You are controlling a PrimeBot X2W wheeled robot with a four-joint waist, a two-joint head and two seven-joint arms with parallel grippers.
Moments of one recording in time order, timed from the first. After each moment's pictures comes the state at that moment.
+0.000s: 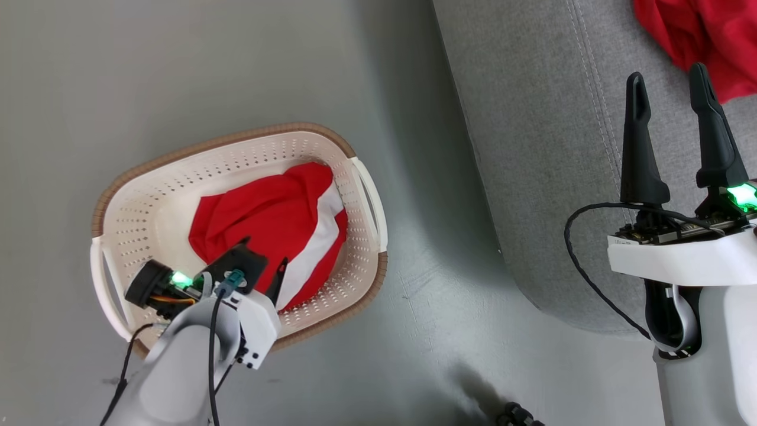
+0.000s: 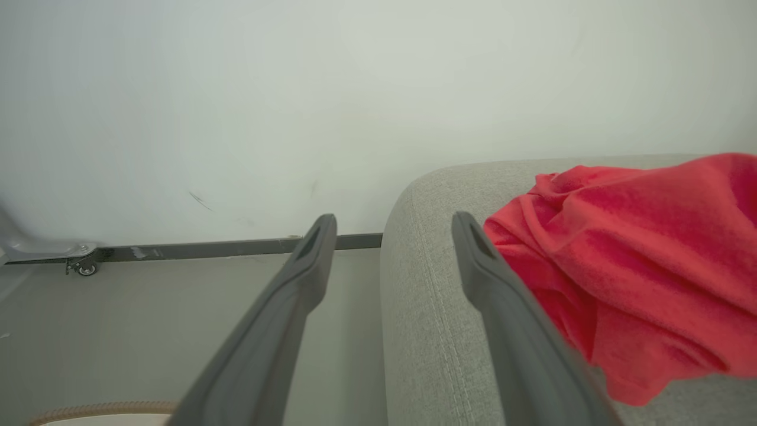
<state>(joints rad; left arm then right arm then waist) -0.59 0.15 -0.41 0.90 0.04 -0.07 -0.16 -0.35 -0.04 -0.05 -0.02 0.17 0.13 -0.17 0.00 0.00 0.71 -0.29</state>
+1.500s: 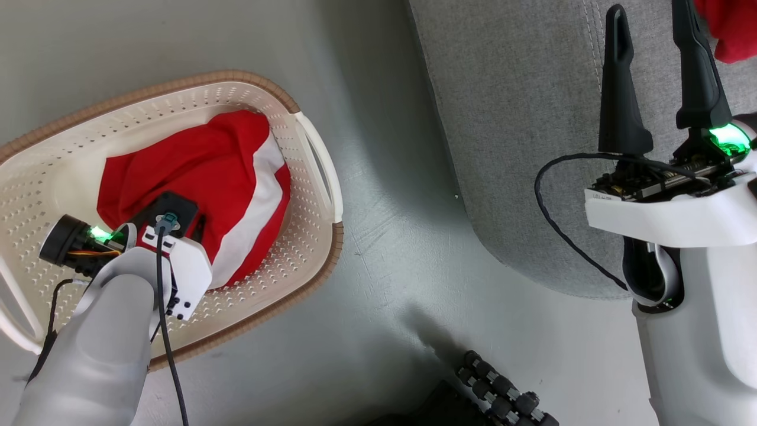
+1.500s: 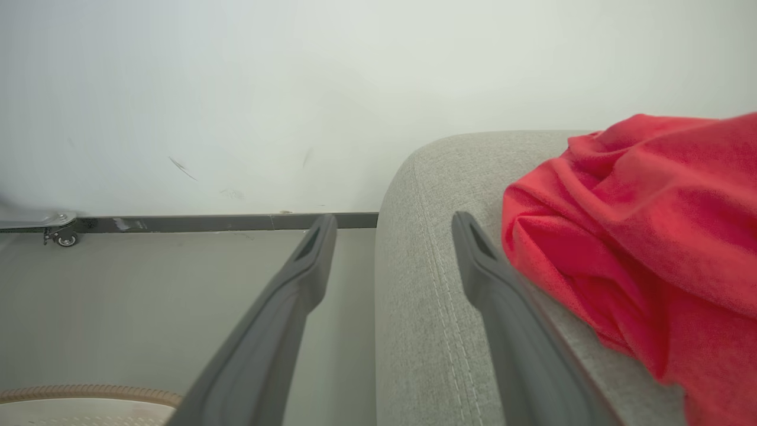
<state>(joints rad) -0.79 0.25 -0.40 1.09 0.07 -0.04 -0.09 -0.51 -0.04 0.04 0.02 0.22 0.13 -0.22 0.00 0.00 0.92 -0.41</state>
